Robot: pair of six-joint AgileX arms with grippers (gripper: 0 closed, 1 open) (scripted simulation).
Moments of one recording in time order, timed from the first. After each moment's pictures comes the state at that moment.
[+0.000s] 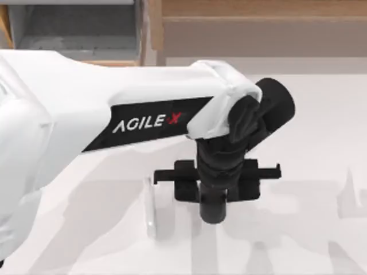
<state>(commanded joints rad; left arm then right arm) -0.92 2.09 1.57 -0.99 -0.08 -0.91 0.00 0.00 0.00 0.00 0.00 0.00</state>
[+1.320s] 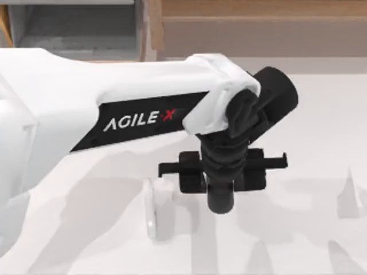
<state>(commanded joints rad) -0.91 2.07 1.57 -0.94 -0.08 -0.91 0.00 0.00 0.00 0.00 0.00 0.00</state>
